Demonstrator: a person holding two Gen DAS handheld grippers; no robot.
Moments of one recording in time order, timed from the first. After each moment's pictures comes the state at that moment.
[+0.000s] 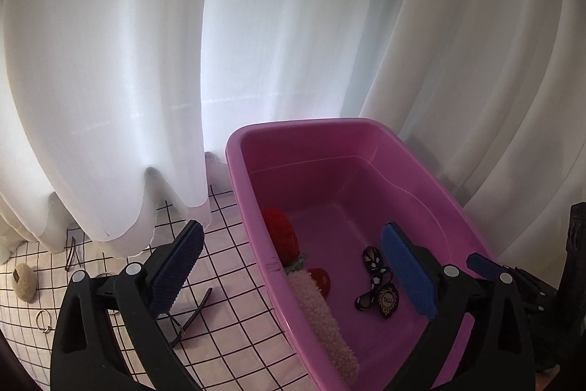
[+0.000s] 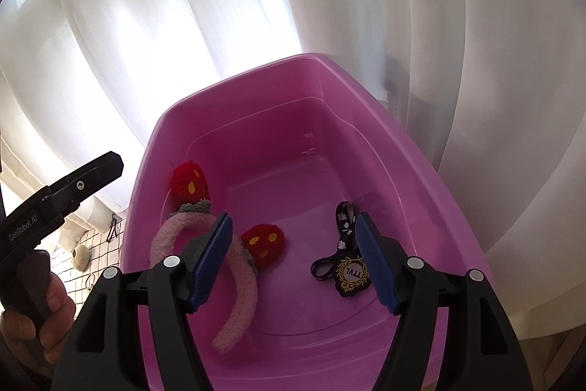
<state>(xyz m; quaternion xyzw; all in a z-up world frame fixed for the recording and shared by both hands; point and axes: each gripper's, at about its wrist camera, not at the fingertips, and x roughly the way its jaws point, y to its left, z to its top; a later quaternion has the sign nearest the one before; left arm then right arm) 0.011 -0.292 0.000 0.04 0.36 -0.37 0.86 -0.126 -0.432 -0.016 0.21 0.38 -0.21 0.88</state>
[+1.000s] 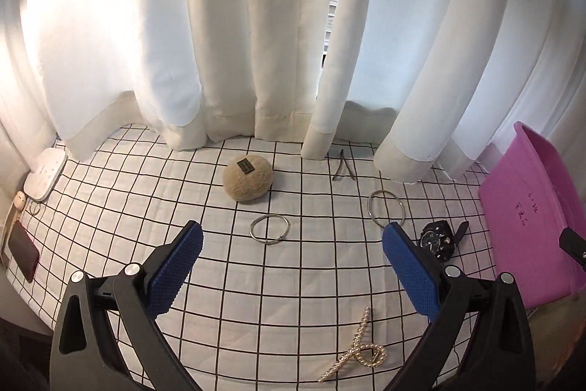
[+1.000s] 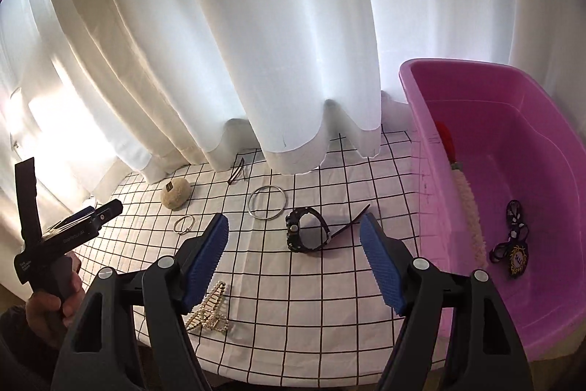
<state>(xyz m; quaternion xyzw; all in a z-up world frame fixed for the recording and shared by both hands) 0.057 0.070 -0.053 -0.01 0.42 -0.10 0.90 -0.039 -0.212 -0.025 0.15 0.42 -0.03 0.90</state>
